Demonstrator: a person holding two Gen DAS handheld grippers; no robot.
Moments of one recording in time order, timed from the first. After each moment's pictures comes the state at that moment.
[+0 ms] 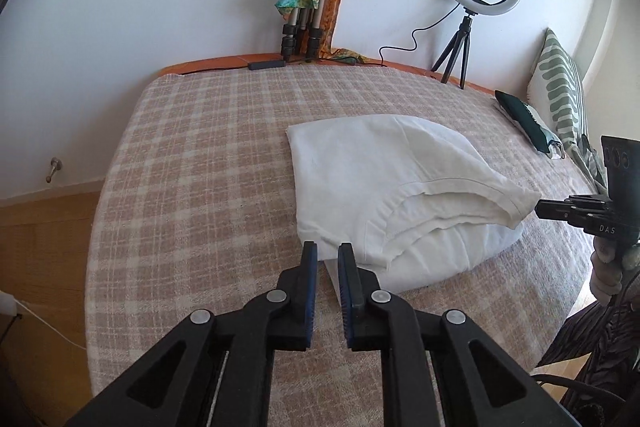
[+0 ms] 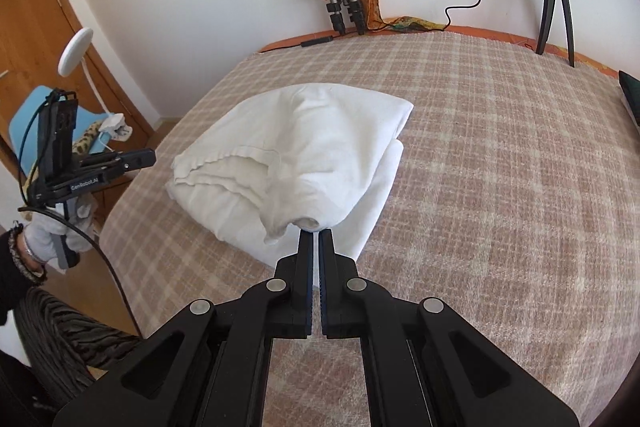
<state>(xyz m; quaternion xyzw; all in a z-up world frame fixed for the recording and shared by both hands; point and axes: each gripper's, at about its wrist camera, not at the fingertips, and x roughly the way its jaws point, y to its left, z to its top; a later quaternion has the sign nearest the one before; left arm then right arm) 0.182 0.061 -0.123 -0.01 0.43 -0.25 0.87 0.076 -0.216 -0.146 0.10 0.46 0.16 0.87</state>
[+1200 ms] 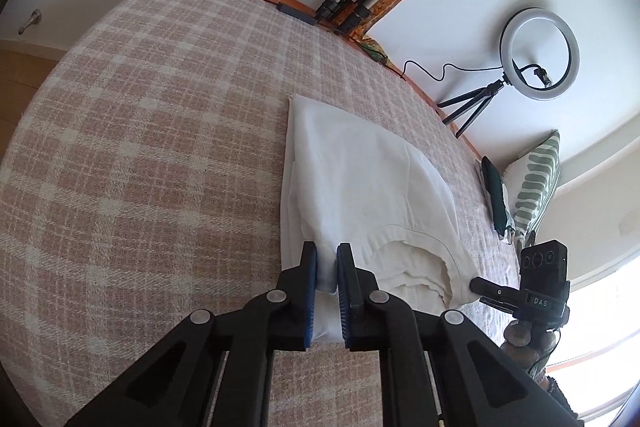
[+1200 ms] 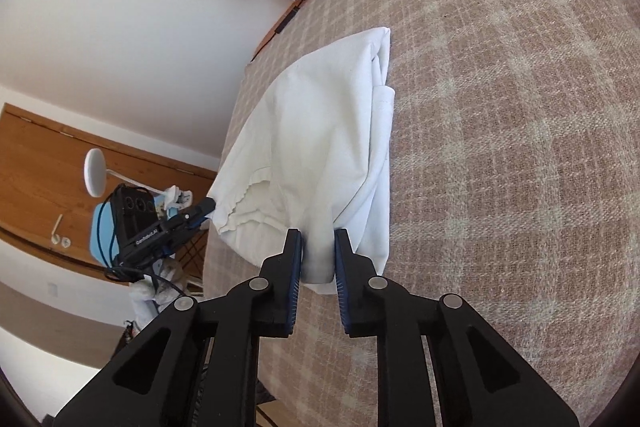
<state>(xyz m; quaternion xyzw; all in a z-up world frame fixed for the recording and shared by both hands) 0.239 0.069 -0.156 -0.23 0.51 -0.26 0.78 0.121 -0.252 -0.183 0.36 0.52 0.18 0.75</state>
